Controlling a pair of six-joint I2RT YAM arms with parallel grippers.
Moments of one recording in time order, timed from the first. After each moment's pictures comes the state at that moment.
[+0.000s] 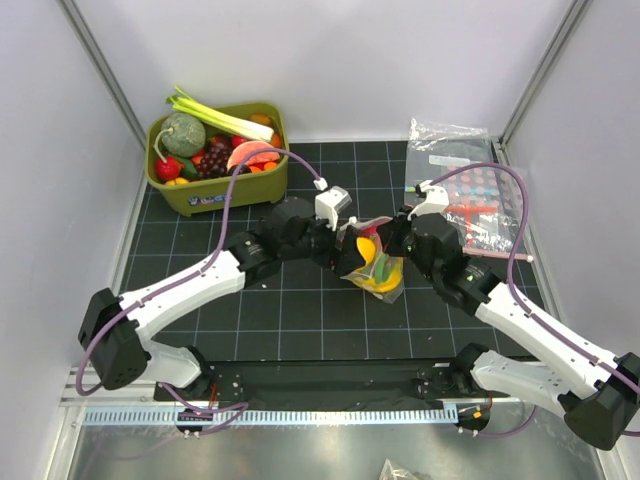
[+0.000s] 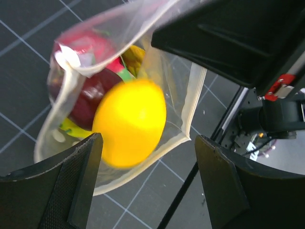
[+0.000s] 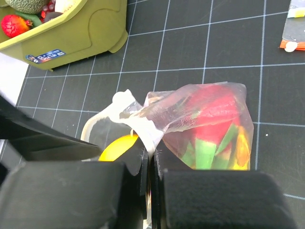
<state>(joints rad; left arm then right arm) -0.87 1.38 1.11 -0.20 0.23 -0.33 0.71 0.95 0.85 -0.26 0.34 0.59</state>
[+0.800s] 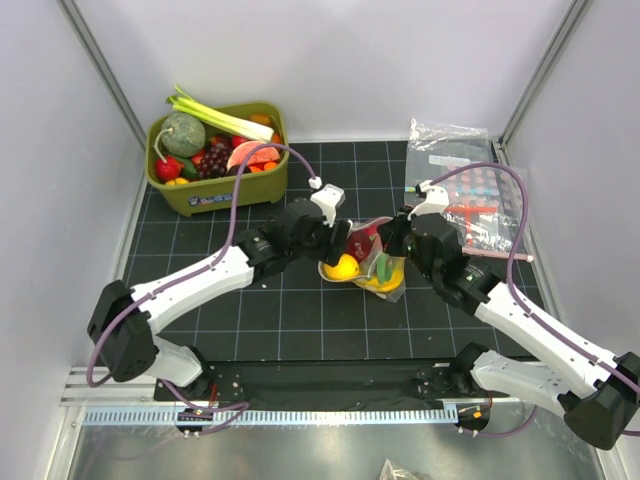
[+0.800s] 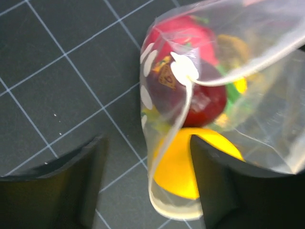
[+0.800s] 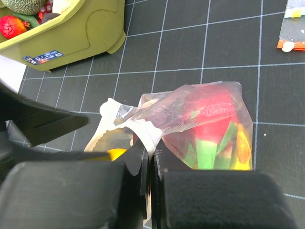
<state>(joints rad) -0.87 1.42 1.13 -0.29 -0.12 -0.25 0.71 0.96 0.85 -0.26 0.35 0.60</state>
